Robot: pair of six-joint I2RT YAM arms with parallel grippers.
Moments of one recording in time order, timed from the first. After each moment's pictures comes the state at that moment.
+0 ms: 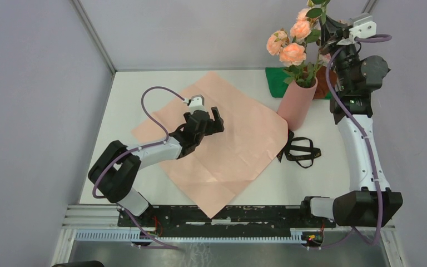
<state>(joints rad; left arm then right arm) -0.72 1.58 0.85 0.24 -0.40 -0.63 -0.04 1.28 1.40 0.45 -0.34 -0.10</state>
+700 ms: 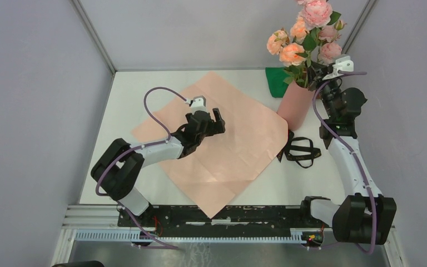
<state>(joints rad) -0.71 1.60 0.84 0.27 -0.36 -0.63 -0.07 1.16 0.91 0.59 -0.37 -0.01</state>
